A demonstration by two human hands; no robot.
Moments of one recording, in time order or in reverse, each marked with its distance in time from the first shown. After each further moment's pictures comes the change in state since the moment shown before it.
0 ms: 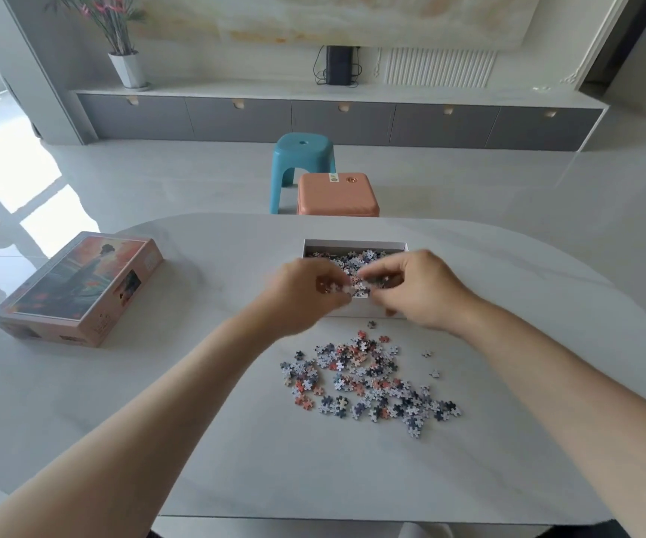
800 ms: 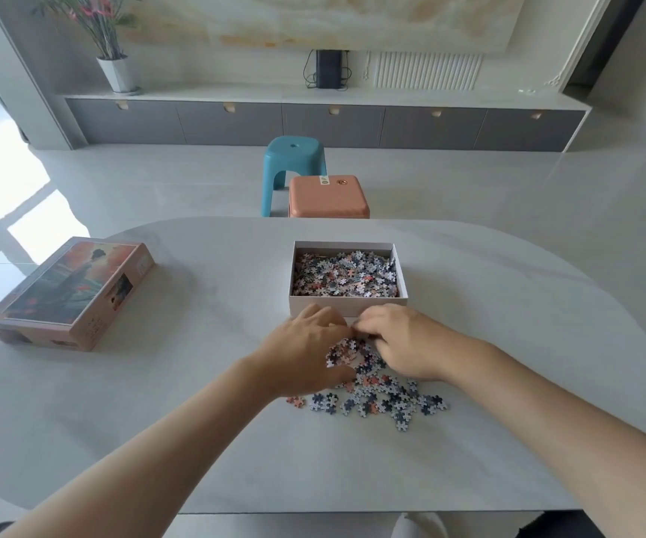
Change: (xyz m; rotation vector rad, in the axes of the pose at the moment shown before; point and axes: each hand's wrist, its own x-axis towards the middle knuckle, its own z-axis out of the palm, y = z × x) left_hand -0.037 -0.019 0.043 0.419 -0.207 0.352; right_hand -0.029 0.031 0.021 -0.510 -0.359 -0.196
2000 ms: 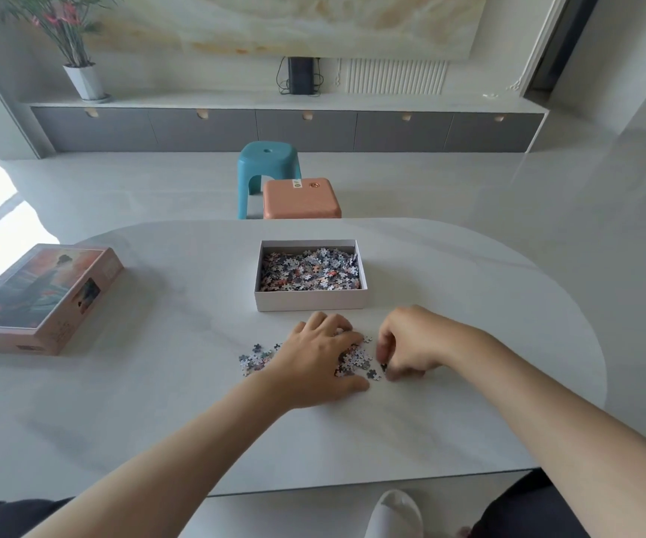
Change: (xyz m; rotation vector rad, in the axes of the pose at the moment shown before) left_hand 0.016 0.054 0.033 0.006 -0.020 -0.053; right_hand -0.051 0.024 -0.018 0.125 -0.207 0.394
